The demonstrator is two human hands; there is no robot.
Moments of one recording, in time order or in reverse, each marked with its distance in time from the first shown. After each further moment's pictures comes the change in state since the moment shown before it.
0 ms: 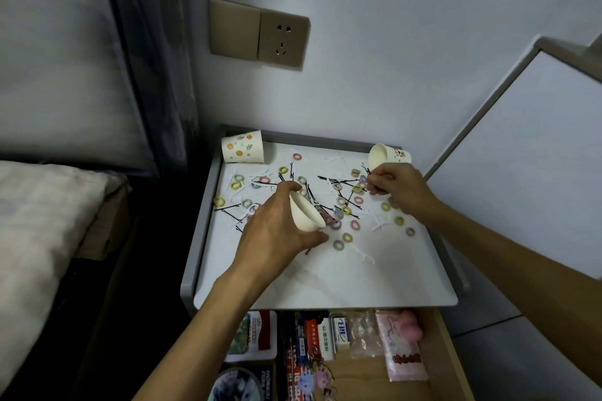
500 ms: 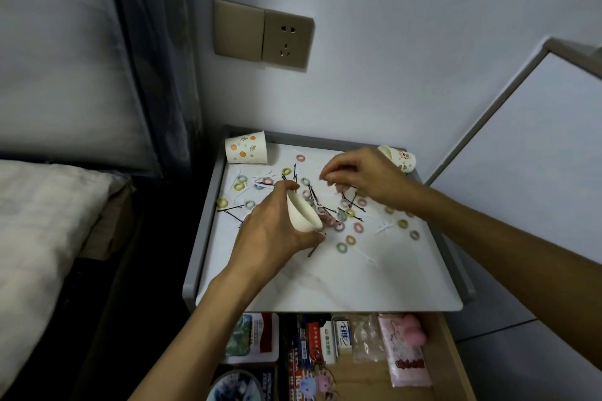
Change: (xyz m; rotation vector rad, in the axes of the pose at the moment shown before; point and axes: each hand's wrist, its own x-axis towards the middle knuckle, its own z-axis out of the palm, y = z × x) left_hand 0.002 0.000 -0.005 0.028 0.007 -0.015; right_hand 0.002 -0.072 0.024 -0.135 -0.338 -0.357
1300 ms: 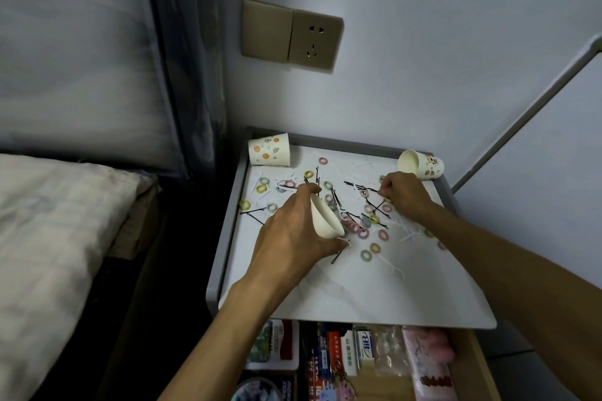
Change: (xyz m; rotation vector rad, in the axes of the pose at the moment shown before) left_hand -0.001 -0.004 -0.009 0.022 0.013 0.025; right_hand 0.030 0.130 0.024 -0.359 0.200 0.465
